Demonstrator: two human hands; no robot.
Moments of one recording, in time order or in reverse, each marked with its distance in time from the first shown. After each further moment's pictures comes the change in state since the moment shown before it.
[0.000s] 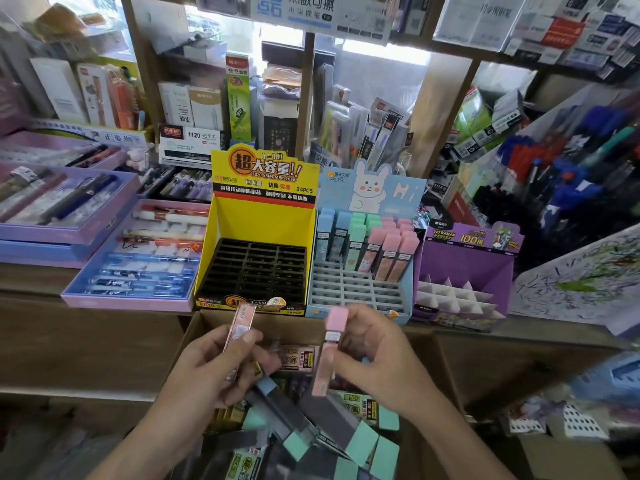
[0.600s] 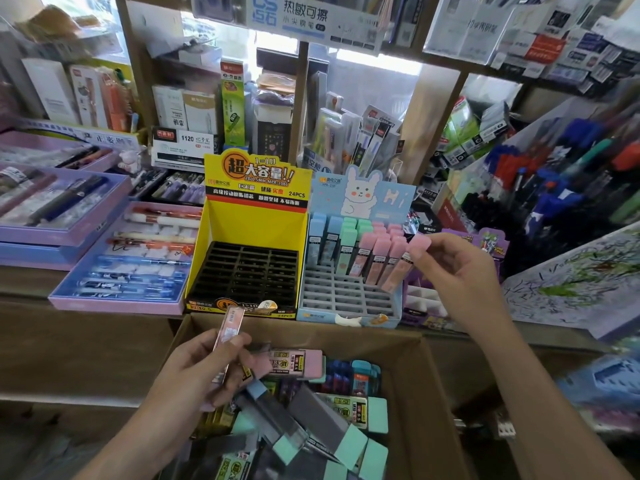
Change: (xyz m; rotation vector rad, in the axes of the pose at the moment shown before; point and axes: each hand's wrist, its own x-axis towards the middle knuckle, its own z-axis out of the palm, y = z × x) left_hand 0.000 0.003 0.000 0.040 0.004 -0.037; right_hand 0.040 -0.031 -0.117 -0.340 0.440 -0.187
